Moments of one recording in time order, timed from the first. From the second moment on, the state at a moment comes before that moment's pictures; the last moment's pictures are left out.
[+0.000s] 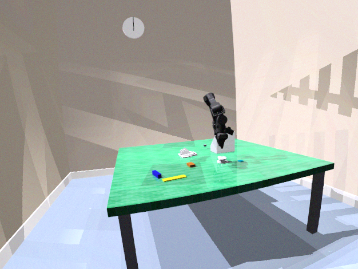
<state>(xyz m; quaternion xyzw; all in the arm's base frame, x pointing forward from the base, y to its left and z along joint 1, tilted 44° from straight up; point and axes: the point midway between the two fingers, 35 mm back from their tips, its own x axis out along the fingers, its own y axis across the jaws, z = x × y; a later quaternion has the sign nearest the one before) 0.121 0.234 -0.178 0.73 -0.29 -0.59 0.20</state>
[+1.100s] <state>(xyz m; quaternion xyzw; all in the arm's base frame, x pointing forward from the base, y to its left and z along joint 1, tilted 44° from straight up) 0.127 0.192 -0.220 0.72 -0.31 -0.59 0.19</state>
